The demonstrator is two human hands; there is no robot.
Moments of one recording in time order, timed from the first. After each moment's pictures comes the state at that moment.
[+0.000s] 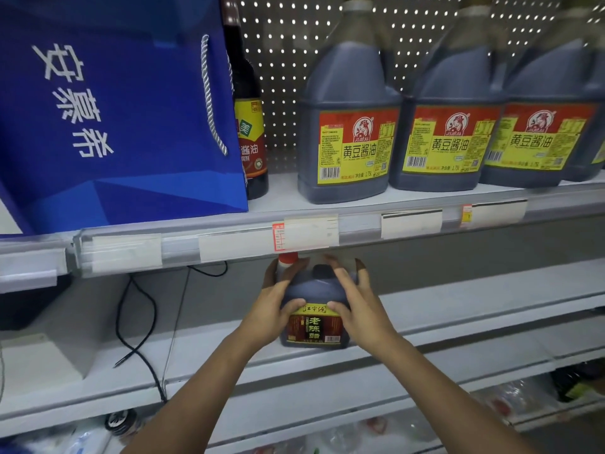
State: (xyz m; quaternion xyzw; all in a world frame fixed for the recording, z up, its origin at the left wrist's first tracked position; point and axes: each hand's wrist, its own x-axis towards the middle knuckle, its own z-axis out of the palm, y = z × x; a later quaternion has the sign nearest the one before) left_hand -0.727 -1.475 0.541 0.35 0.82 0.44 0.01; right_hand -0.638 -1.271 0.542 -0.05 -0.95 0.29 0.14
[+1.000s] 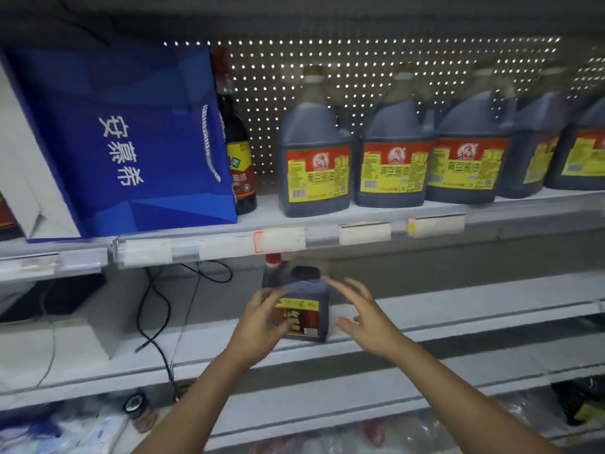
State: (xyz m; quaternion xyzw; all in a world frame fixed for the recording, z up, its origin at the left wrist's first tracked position) left_hand -0.639 -1.482 0.565 0.29 0.88 0.37 -0.06; right_hand -0.565 -1.219 0.570 0.05 -0.89 0.44 0.09
